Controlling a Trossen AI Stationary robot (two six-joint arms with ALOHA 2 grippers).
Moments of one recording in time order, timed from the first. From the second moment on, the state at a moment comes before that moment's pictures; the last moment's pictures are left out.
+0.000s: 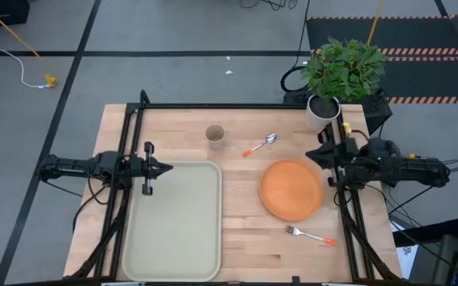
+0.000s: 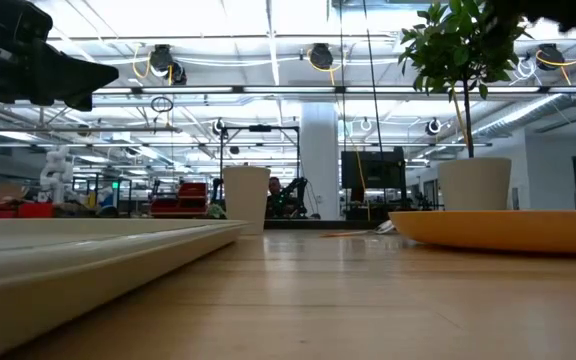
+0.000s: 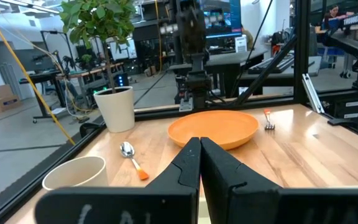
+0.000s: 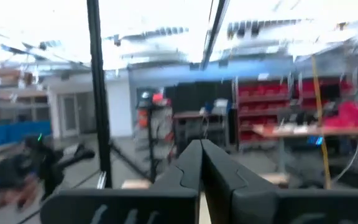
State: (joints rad) left arm -0.08 0.00 0.01 0.06 -0.10 0.15; right arm -0.06 0.29 0.30 0.32 -0.10 0.12
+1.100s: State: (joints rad) left arm -0.08 0.02 0.01 0.06 -0.11 0.00; right arm -0.18 1.55 1.62 -0.40 0.11 -0.07
